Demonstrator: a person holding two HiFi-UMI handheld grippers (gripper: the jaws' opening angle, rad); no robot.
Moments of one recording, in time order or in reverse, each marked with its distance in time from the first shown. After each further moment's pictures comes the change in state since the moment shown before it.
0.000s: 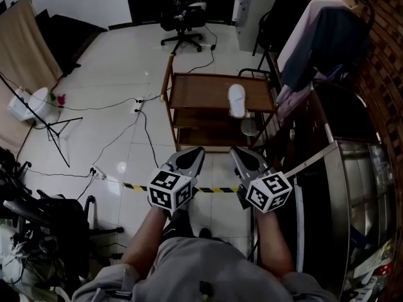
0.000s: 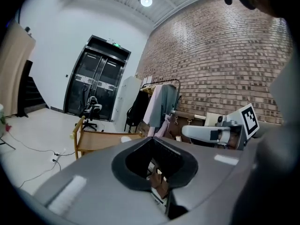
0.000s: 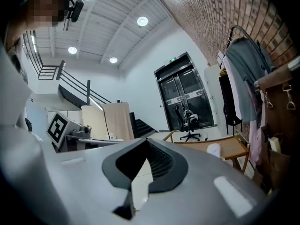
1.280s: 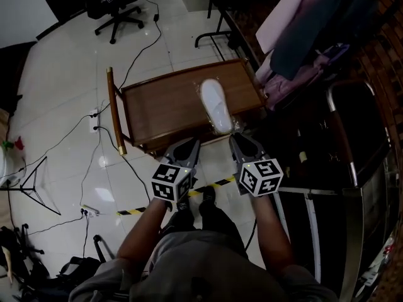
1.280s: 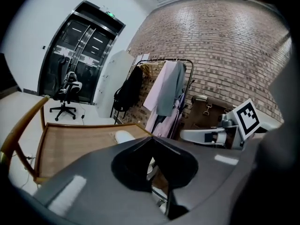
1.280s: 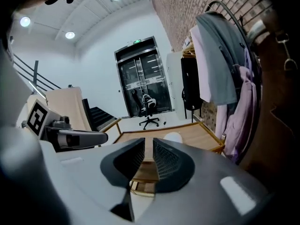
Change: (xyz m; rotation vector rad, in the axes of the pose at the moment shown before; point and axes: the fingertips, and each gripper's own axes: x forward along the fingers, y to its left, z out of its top) left arm 0.288 0.156 -0.020 -0.028 0.214 -0.242; right arm 0.164 -0.273 -0.056 0.136 0.184 -0.512
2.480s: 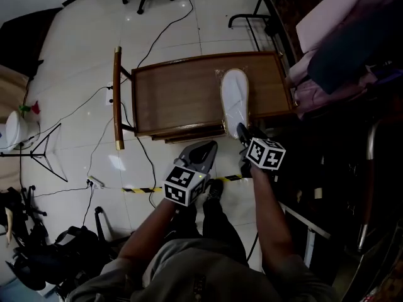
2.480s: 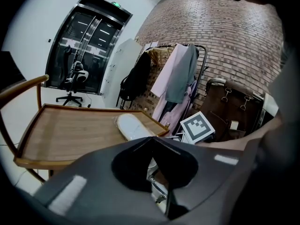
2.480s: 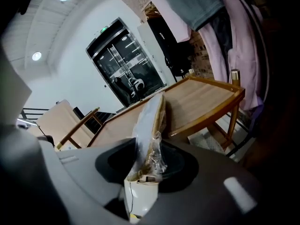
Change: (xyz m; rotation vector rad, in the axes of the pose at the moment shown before) left arm 0.076 0.021 -0.059 -0.058 0.091 0.082; right arm 0.150 -0.110 -0.114 0.347 0.219 0.042
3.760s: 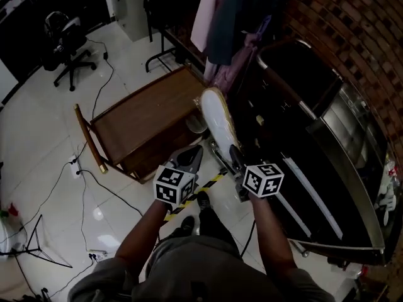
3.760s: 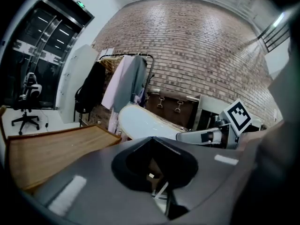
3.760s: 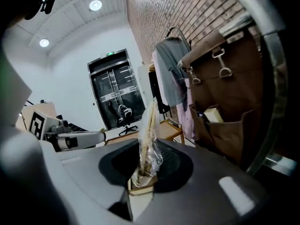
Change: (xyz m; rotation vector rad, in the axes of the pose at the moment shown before) left arm -0.112 -0.154 0.017 0.266 -0.021 -0.450; right arm -0.310 0.111 -0.034 -0.095 -0.387 -0.282
